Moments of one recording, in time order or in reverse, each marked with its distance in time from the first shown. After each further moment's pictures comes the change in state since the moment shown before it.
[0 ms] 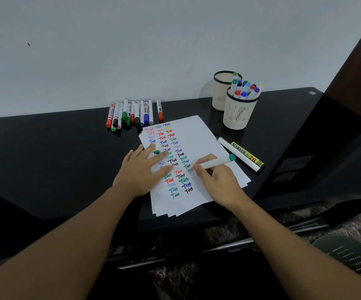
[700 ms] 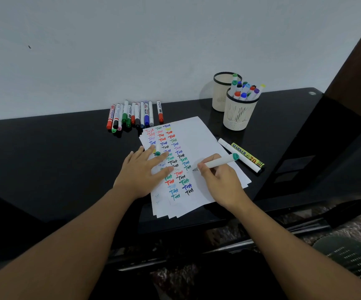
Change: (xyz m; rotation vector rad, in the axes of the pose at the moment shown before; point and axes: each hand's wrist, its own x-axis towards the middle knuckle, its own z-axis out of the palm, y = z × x) left_hand 0.000 -0.001 0.001 -0.014 -0.006 -0.004; right_hand -0.002 -0.002 -0.002 0.008 0.065 0.007
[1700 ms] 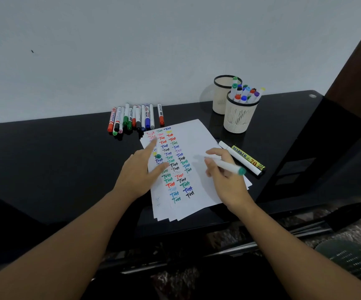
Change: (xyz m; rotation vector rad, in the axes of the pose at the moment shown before) left_hand -0.005 0.004 -0.011 -0.373 0.189 -0.046; right_hand -0.001 -0.002 -0.004 0.289 0.113 -0.037
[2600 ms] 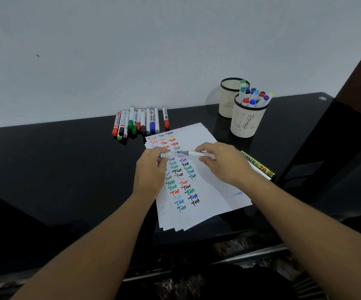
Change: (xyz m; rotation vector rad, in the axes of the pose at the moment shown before) left_hand 0.021 0.020 0.021 -0.199 0.316 -0.059; right_hand 0.074 -0.027 0.002 -0.838 -0.268 -0.112
